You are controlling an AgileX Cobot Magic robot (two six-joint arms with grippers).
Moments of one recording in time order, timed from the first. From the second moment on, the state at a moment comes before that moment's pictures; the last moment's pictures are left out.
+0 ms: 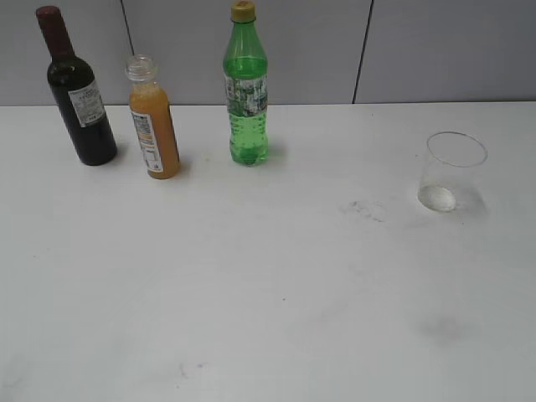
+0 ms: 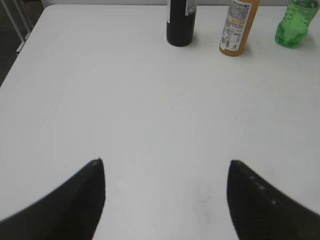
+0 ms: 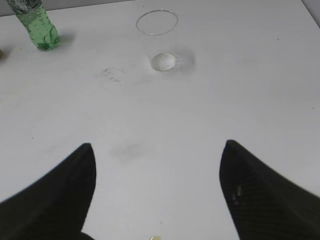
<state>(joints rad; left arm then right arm) -0.10 -0.01 -0.48 -0.01 1.10 0.00 0.01 -0.01 -0.50 0.12 1.04 -0.04</state>
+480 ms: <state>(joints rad) -0.10 -0.01 -0.48 -0.01 1.10 0.00 0.01 -0.01 -0.50 0.12 1.04 -0.04</state>
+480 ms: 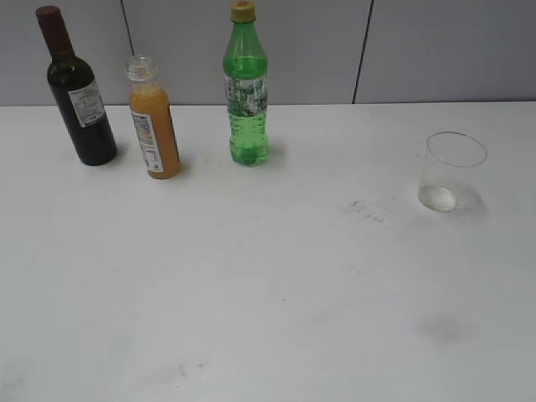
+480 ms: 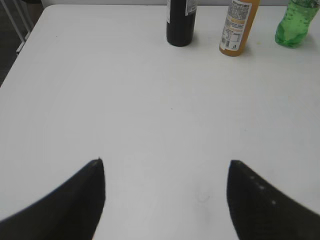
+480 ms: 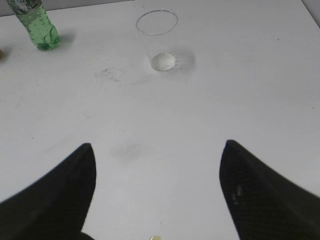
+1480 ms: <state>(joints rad) -0.10 -0.01 -0.48 -0.01 1.10 0.00 0.01 -0.01 -0.50 0.12 1.04 -0.04</state>
